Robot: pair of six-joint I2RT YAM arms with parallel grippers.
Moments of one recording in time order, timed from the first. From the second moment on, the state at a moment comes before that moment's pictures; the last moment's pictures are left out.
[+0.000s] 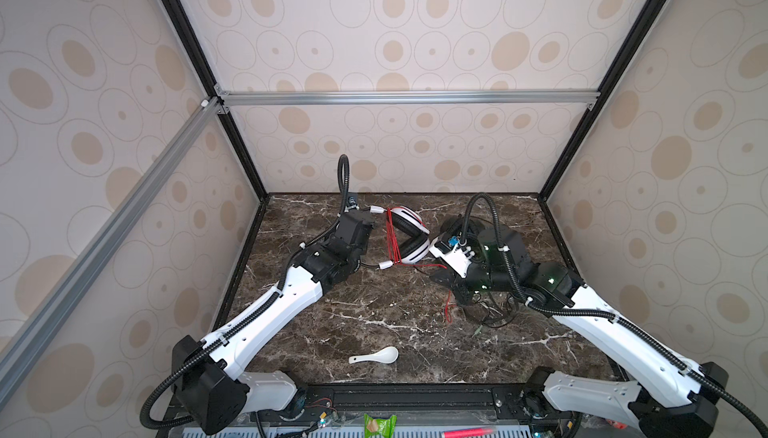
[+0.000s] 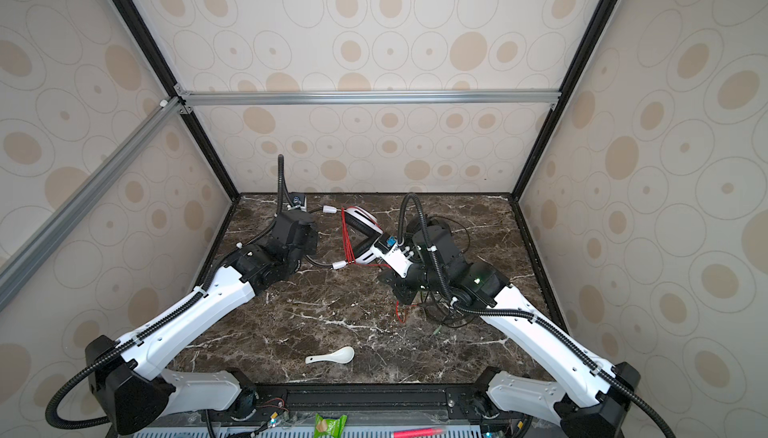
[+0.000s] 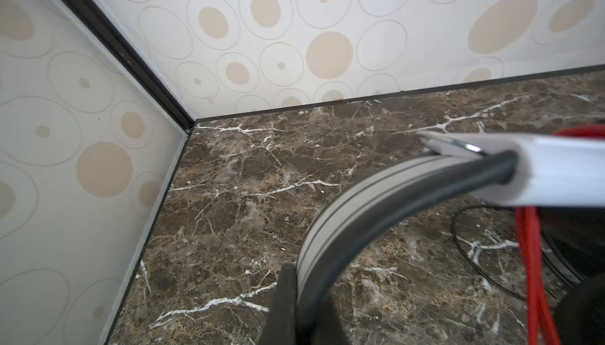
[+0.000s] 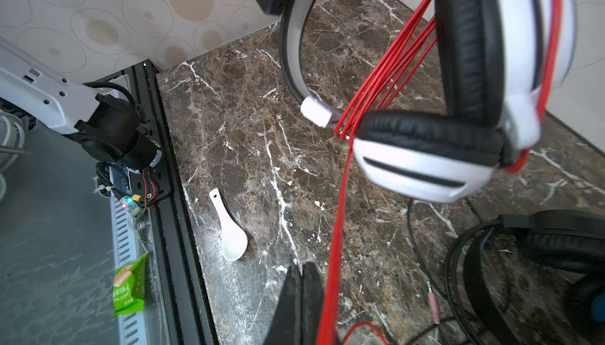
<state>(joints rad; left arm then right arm) -0.64 1.30 1.21 -0.55 -0.66 -0.23 0.74 1.12 1.22 -0.74 -0.30 -0.16</state>
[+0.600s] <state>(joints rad) -0.77 1.38 1.20 -0.62 -0.47 -0.03 0.74 1.29 1.43 -0.94 -0.16 -0.34</state>
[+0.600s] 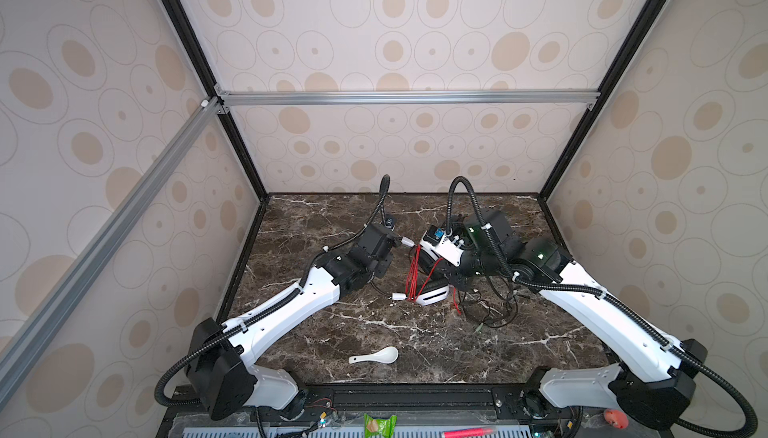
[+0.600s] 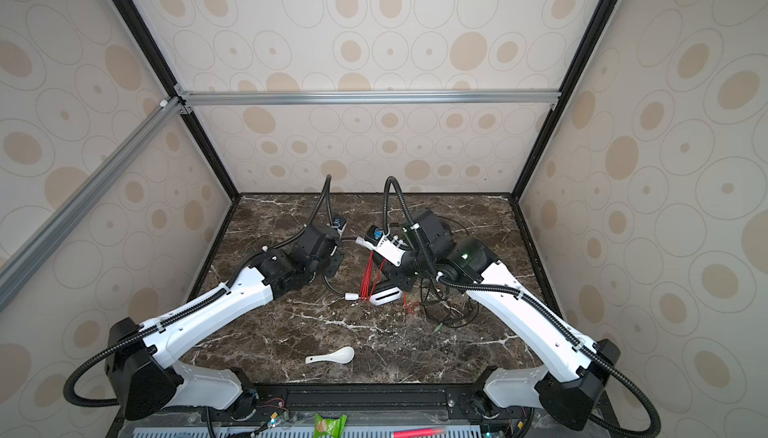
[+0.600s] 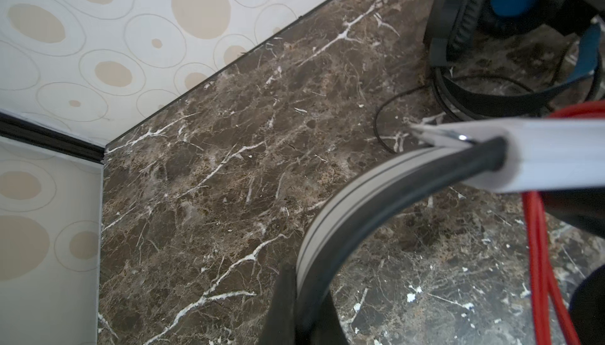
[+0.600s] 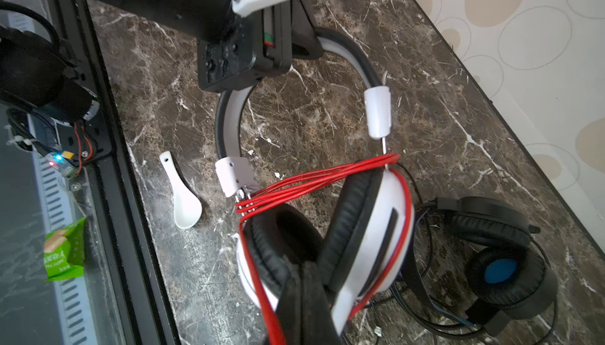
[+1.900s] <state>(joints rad) -0.80 1.38 1.54 -0.76 -0.11 -0.01 0.30 1.38 1.26 -0.52 -0.46 -0.02</state>
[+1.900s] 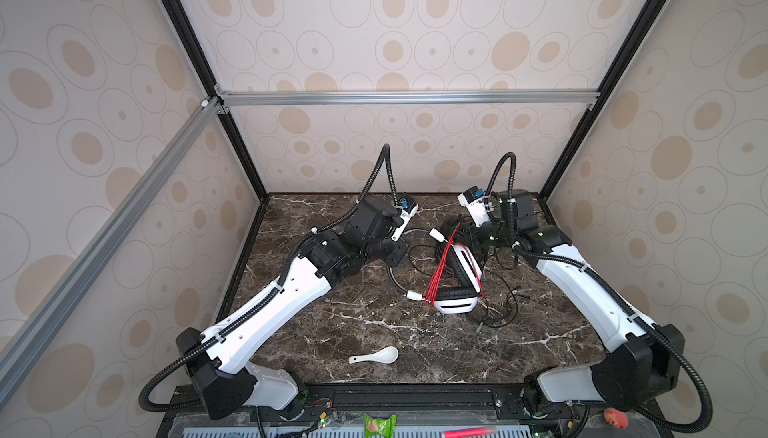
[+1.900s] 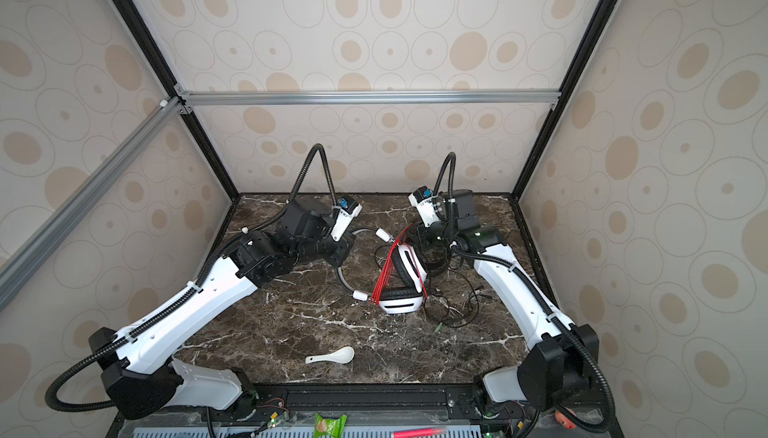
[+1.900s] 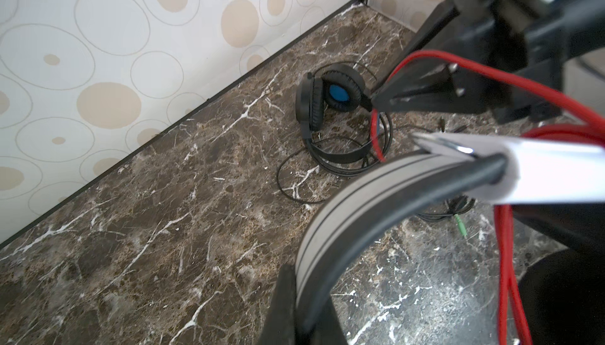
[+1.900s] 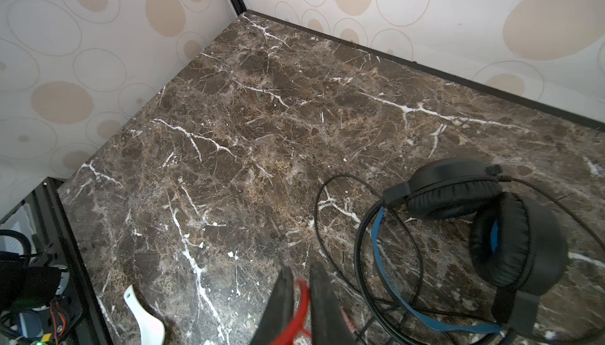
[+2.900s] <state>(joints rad) -0.80 1.36 1.83 -0.78 -0.21 -0.13 0.35 1.44 0.92 0.14 -0.79 0.30</state>
